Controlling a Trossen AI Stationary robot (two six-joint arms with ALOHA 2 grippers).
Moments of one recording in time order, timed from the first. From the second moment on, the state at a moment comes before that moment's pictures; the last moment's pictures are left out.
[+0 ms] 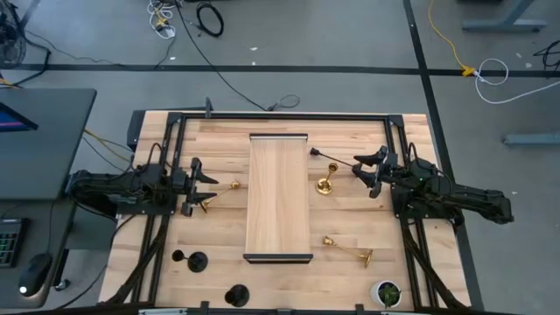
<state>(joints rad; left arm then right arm) -0.05 0.01 0.02 0.05 -0.01 0.01 -0.24 0.03 0.02 0.04 0.06 0.17</state>
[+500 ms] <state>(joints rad) -0.05 0.01 0.02 0.05 -0.01 0.01 -0.24 0.03 0.02 0.04 0.06 0.17</state>
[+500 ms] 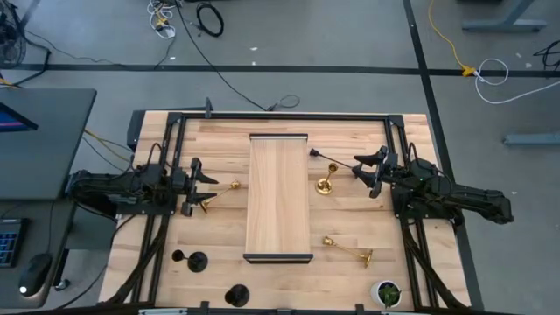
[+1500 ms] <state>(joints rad) -0.05 0.01 0.02 0.06 -0.02 0.01 -0.24 0.13 0.02 0.06 0.14 0.28</state>
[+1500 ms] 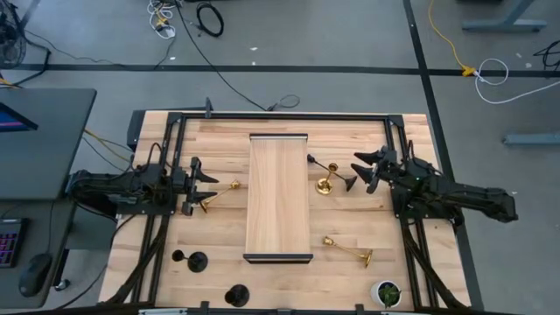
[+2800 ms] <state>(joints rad) -0.05 0.01 0.02 0.06 -0.03 -0.04 -0.07 0.93 0.02 0.76 0.10 0.22</state>
